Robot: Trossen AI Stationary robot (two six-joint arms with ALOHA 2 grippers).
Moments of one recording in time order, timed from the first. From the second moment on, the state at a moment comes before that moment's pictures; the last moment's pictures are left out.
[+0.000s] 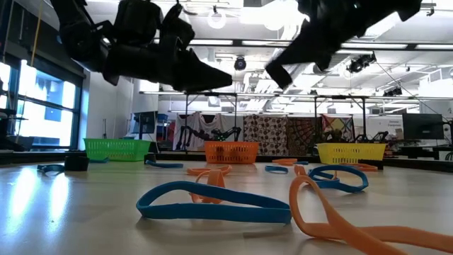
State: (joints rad) left arm 0.10 1.63 0.57 0.90 0.12 0.14; right arm 0.14 1.24 0.74 0.01 0.33 0.25
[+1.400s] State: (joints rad) left arm 0.01 1.63 0.80 0.84 0.13 0.24; right arm 0.17 1.24 0.74 0.34 0.20 0.19
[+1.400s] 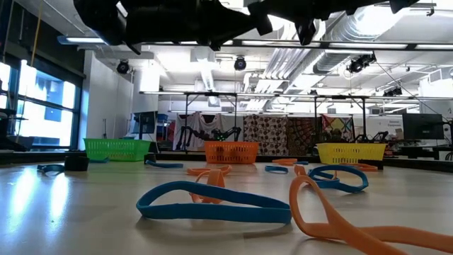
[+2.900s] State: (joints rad) left arm 0.96 1.38 0.99 -0.75 -0.06 0.22; right arm 0.07 1.19 0.74 0.09 0.32 0.18
